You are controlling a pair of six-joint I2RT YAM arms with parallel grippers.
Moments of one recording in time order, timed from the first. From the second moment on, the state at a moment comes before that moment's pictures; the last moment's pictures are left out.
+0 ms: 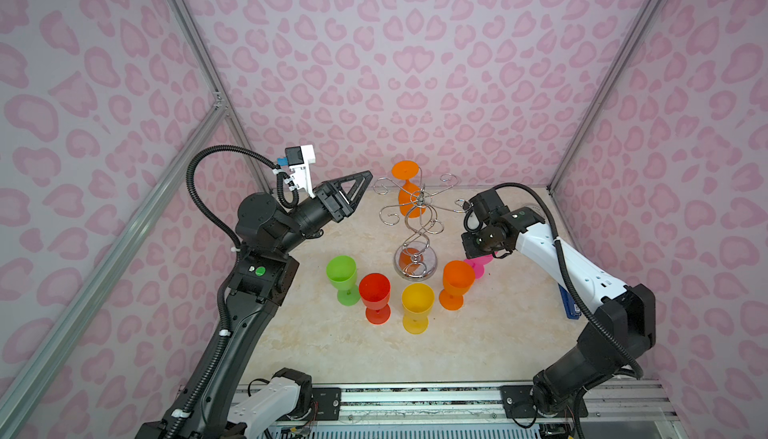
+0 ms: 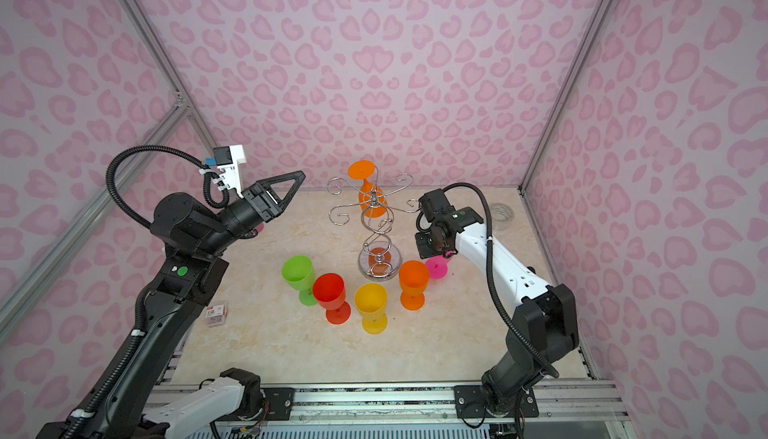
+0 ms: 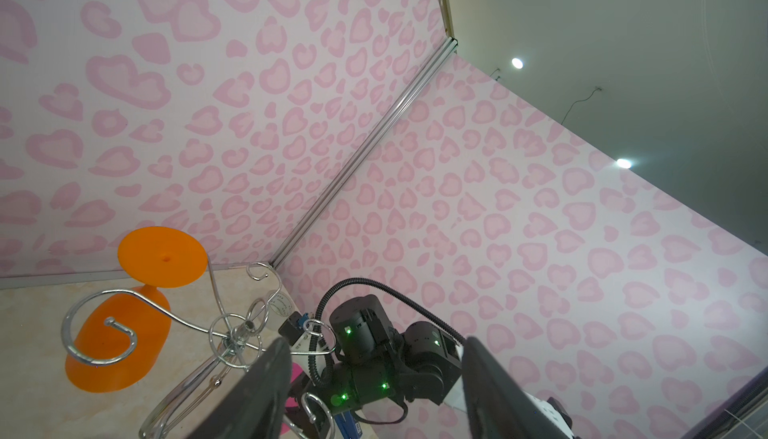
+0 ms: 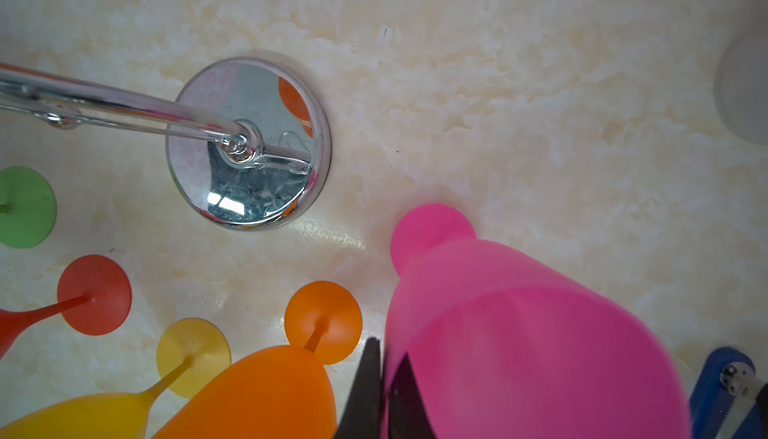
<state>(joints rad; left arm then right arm) -0.29 1.06 1.25 0.06 0.59 -0.88 0.44 1.62 1.45 -0.97 0.03 0.17</state>
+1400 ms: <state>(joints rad) -0.28 1.06 1.25 0.02 0.57 -0.86 0.43 1.47 1.37 -0.93 0.03 0.20</state>
